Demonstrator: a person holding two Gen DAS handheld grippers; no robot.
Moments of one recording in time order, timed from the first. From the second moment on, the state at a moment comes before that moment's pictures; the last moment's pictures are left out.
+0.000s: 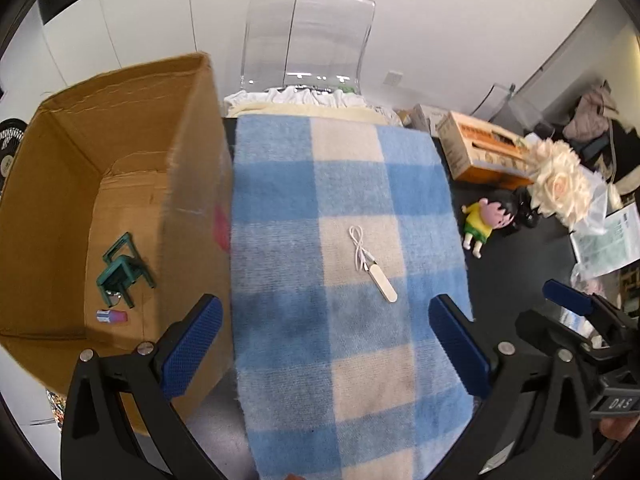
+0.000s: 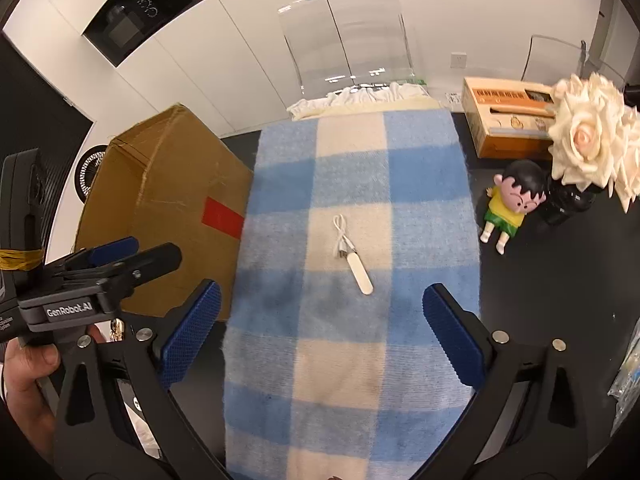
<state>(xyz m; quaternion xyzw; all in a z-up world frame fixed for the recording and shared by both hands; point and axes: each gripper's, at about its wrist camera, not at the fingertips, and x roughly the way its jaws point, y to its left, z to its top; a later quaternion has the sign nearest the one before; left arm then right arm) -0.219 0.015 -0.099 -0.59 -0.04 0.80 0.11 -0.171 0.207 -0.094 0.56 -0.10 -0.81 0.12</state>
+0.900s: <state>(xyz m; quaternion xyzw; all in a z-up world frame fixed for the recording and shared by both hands) -0.282 0.097 -0.248 -0.67 0.04 0.72 0.16 -0.216 0.217 -0.257 0.64 -0.10 -0.75 0.15</state>
